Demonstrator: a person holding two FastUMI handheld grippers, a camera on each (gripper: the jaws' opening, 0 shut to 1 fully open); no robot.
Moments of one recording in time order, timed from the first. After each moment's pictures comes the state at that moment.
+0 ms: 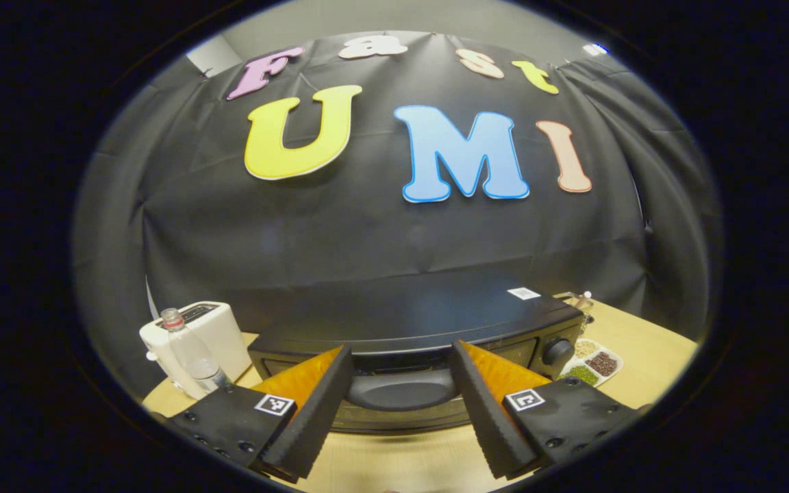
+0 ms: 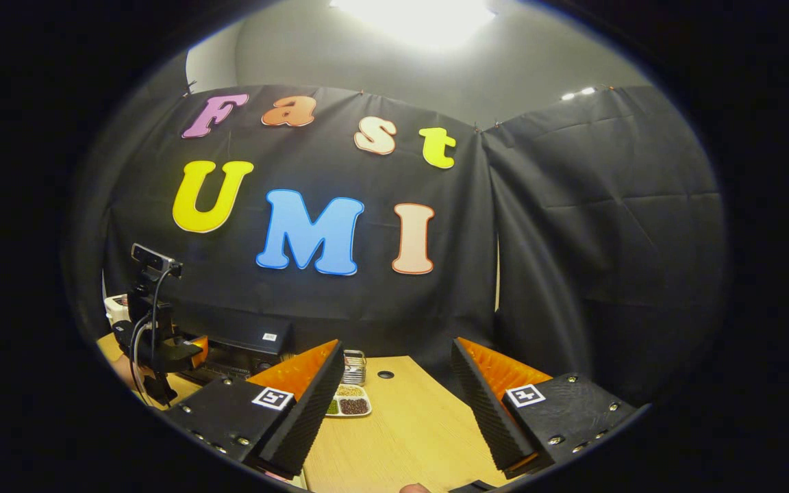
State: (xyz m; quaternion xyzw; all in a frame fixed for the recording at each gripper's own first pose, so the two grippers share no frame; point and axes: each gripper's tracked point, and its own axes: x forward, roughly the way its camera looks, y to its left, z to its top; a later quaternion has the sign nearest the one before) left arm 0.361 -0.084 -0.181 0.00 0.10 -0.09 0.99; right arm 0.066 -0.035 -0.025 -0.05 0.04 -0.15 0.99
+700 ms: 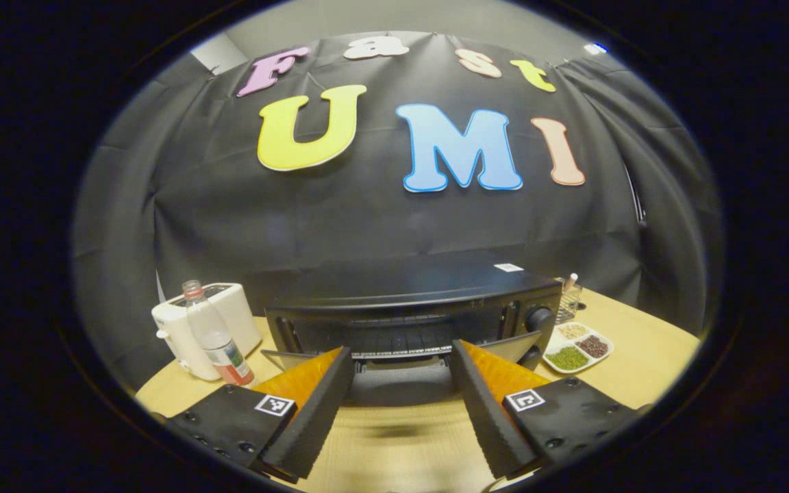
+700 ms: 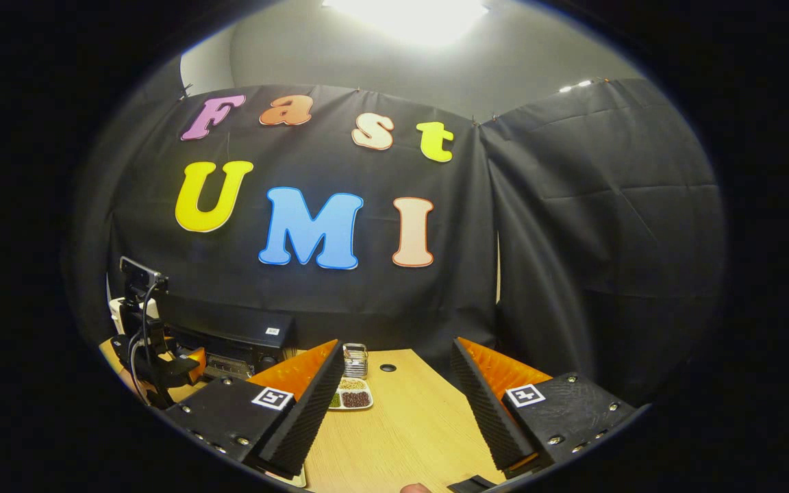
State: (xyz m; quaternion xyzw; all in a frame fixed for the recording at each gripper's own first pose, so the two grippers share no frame) left arm 0.294 -0.080 -0.198 0.00 0.11 -0.08 0.99; right arm 0.054 -0.038 -0.031 -0.03 0.05 -0.14 0.99
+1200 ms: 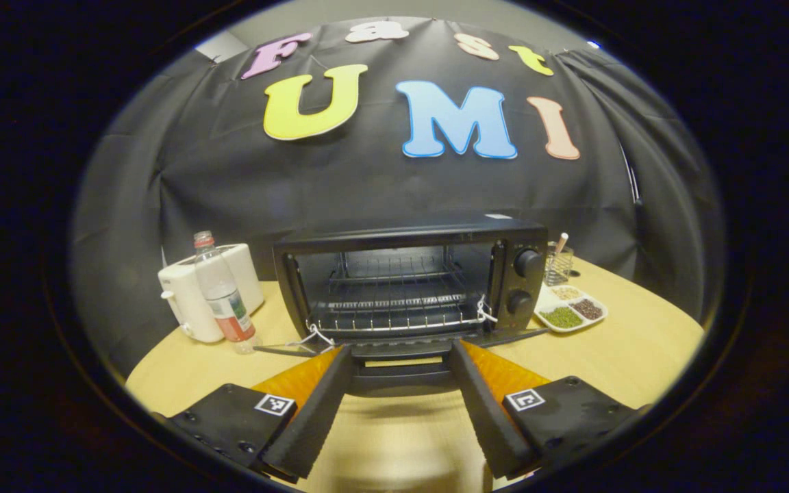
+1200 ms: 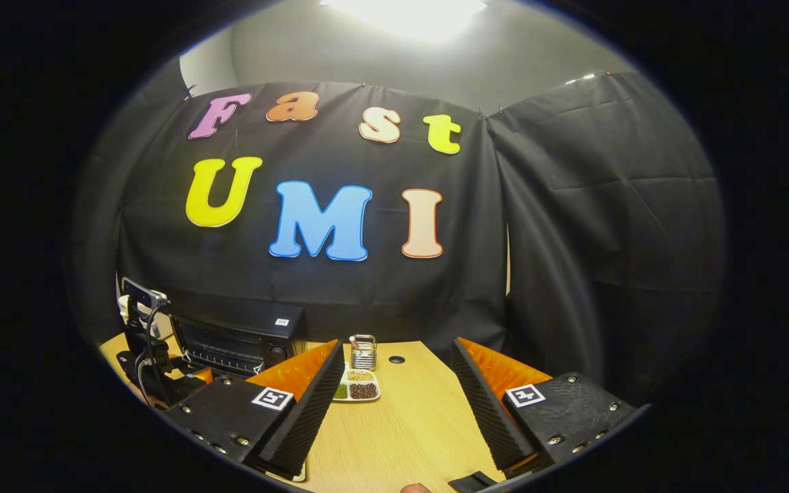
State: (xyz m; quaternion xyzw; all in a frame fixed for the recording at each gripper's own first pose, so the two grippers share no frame) left arm 0.243 -0.080 -0.254 0.00 0.17 -0.08 0.98; right arm 0.049 -0.035 -0.049 -0.03 0.07 -0.11 0.99
